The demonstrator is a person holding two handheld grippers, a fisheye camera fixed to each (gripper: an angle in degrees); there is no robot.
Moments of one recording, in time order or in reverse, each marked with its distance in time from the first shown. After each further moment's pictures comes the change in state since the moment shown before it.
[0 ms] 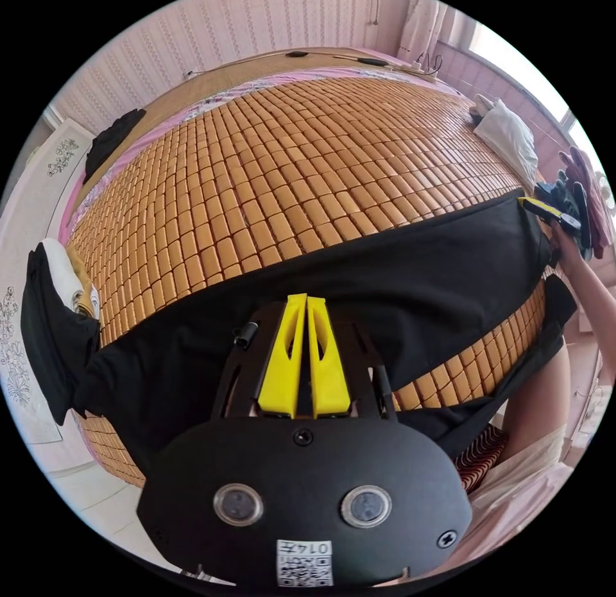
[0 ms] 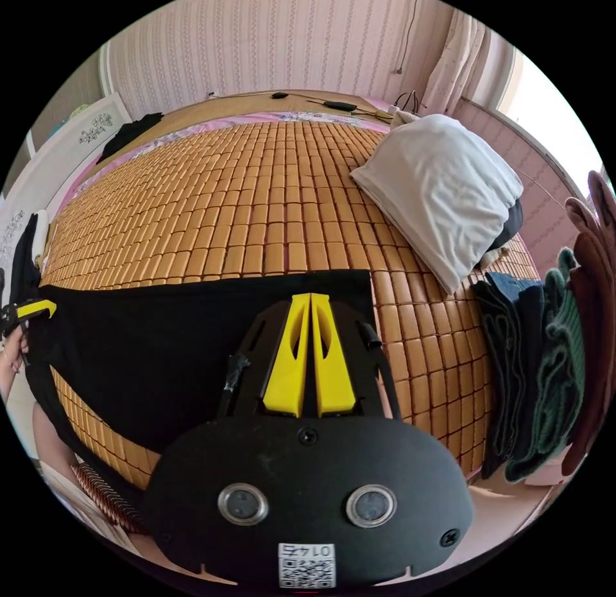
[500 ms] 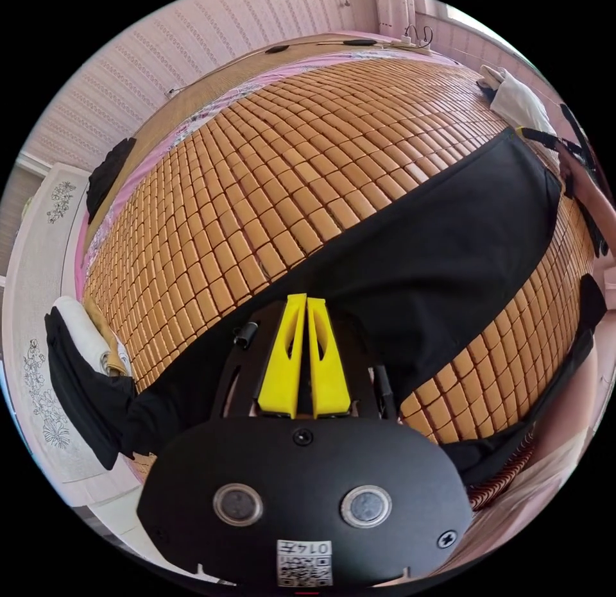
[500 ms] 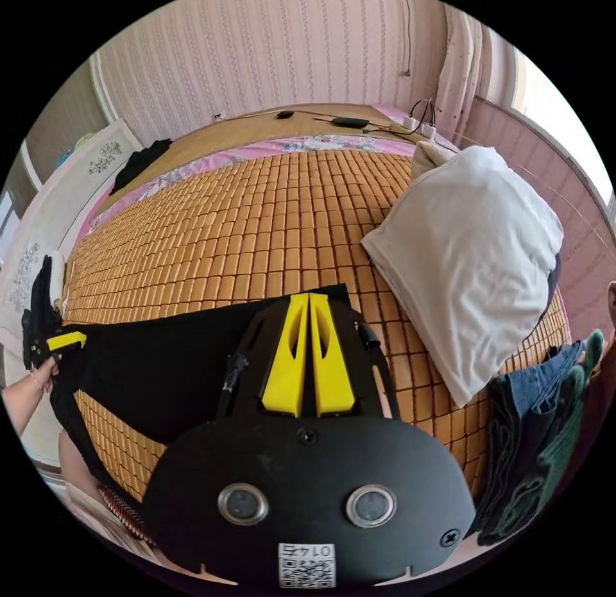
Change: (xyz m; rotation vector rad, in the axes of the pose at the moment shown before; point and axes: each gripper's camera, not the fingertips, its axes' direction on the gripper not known) left arm 0.002 -0.056 0.022 -0.044 -0.128 0.112; right arm 0.018 -0.109 0.016 0.050 -0.136 0.022
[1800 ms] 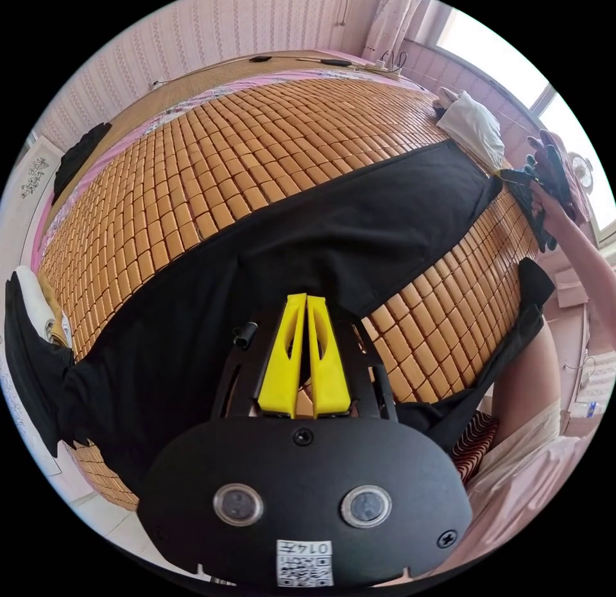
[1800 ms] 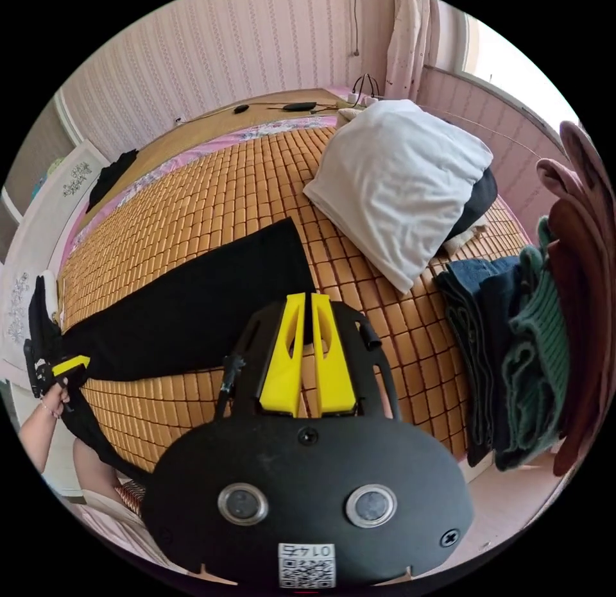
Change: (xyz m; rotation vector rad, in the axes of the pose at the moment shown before) left arm -0.006 0.078 0.008 0.079 0.253 -0.022; right arm 0.044 0.104 -0.066 -0.067 0.069 0.160
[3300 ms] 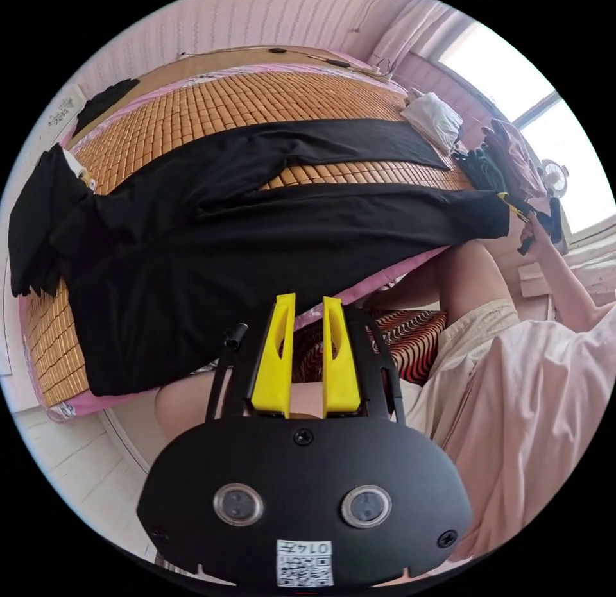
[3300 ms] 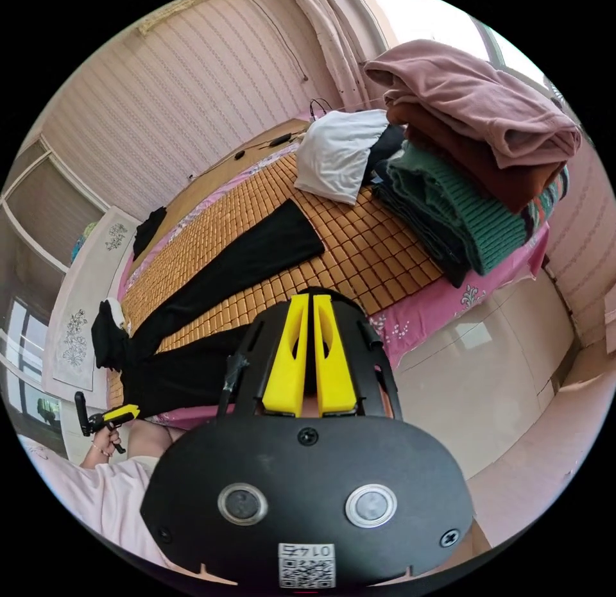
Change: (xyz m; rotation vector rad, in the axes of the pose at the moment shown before) left arm 0.041 0.220 -0.052 -0.022 0.136 -0.112; right arm 0.092 0.259 -0.153 0.104 -0.211 0.231
